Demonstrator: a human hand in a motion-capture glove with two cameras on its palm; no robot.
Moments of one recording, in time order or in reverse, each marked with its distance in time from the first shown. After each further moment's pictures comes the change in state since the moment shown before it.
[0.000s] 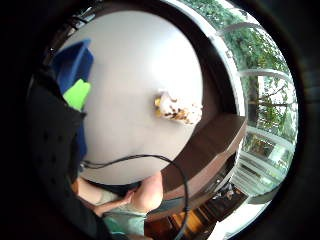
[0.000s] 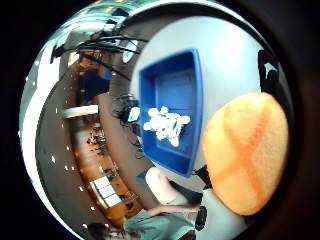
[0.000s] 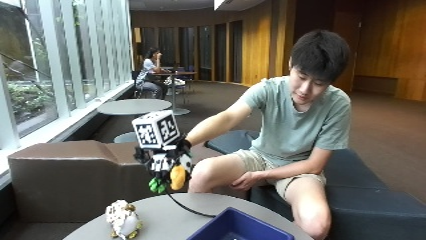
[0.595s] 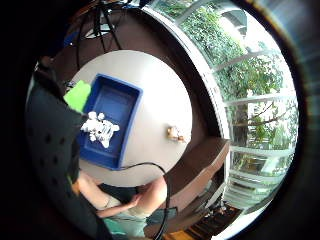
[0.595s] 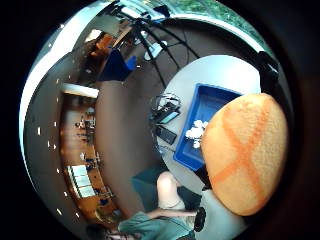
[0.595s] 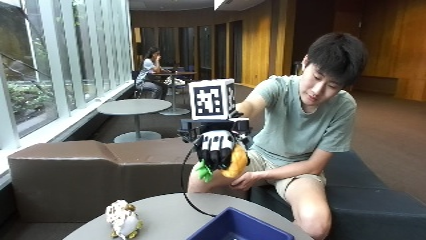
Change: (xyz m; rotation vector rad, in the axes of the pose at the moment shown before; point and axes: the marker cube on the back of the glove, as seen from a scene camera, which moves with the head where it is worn) arm -0.203 -0.012 -0.082 0.160 0.084 -0.204
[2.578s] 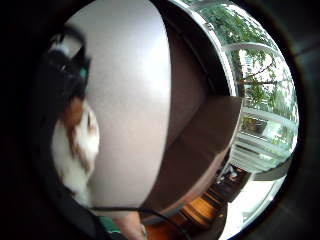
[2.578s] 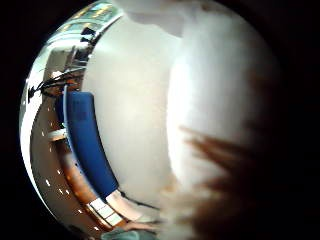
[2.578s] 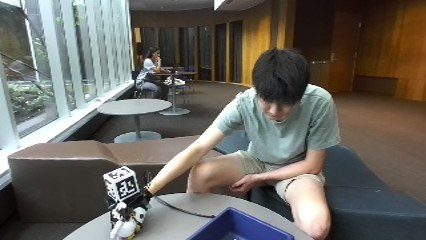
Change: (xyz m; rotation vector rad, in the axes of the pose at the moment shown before) arm 0.418 0.120 0.300 -0.152 0.053 0.482
